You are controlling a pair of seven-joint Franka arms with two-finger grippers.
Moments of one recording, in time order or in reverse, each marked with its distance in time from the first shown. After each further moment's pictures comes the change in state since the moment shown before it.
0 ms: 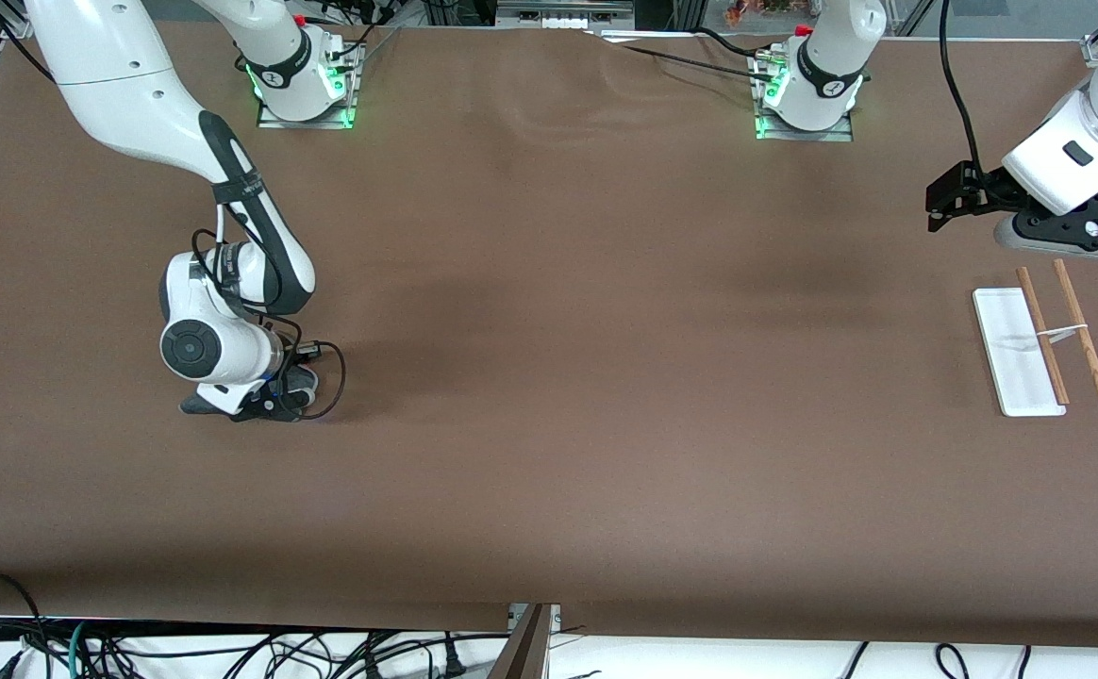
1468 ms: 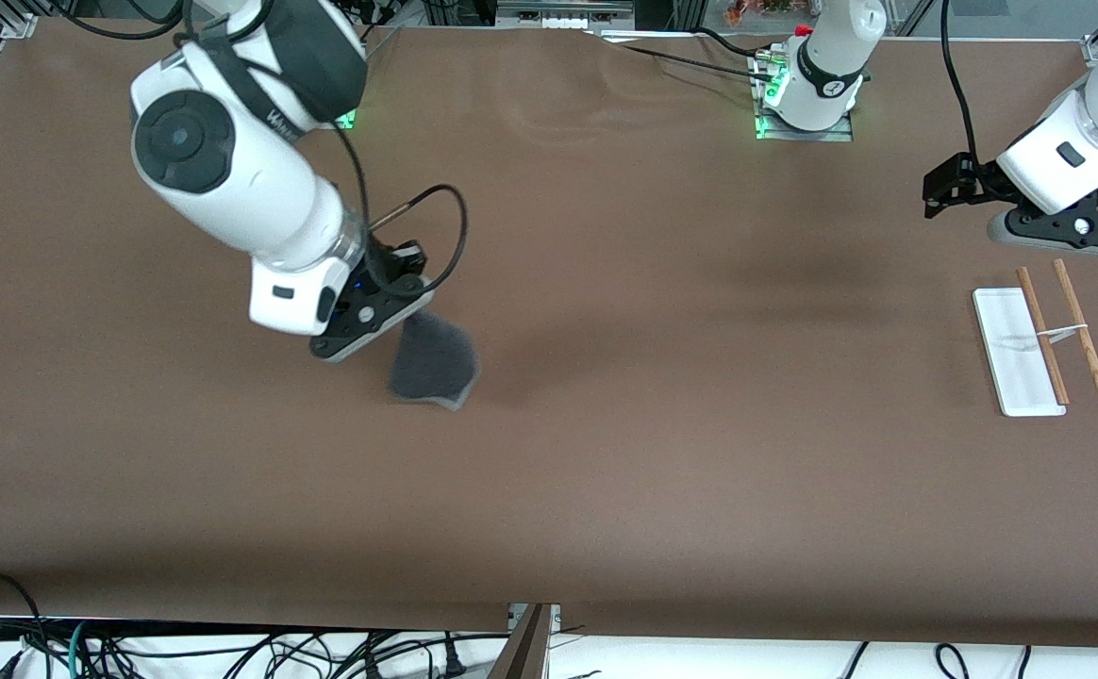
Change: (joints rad) left arm 0.001 0.008 0.006 0.000 -0.043 -0.095 0.000; right arm 0.021 -0.131 0.474 0.631 0.004 -0.493 0.099
